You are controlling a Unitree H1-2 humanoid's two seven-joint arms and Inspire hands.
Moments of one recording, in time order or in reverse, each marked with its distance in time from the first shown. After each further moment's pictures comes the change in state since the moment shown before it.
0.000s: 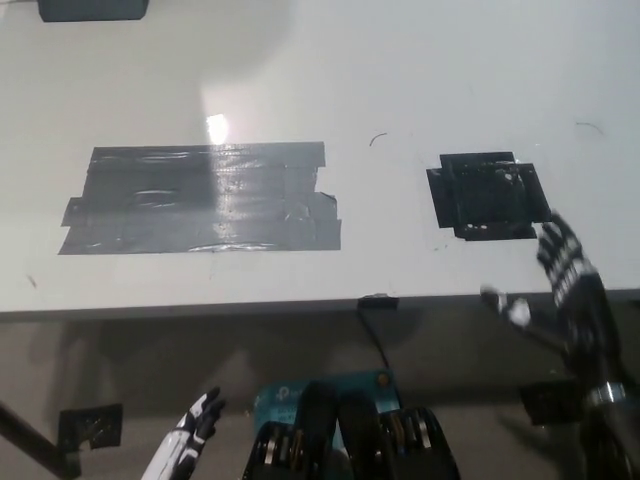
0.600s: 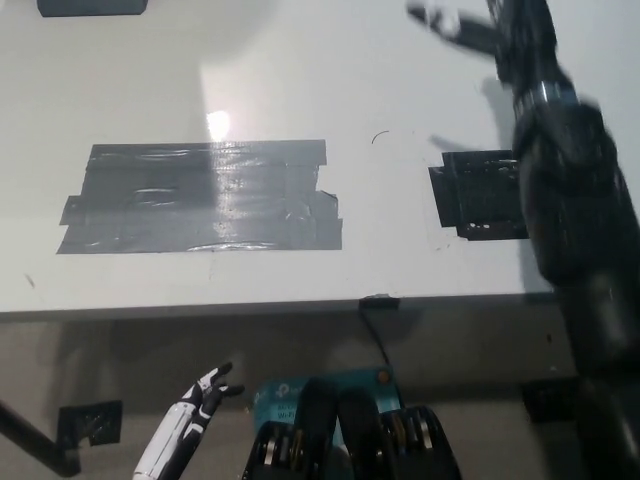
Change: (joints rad) left_arm -0.068 0.014 -0.013 -0.030 0.010 0.001 -0.001; right_arm -0.774 0.016 -0.067 0.535 -0.047 -0.016 -0.031
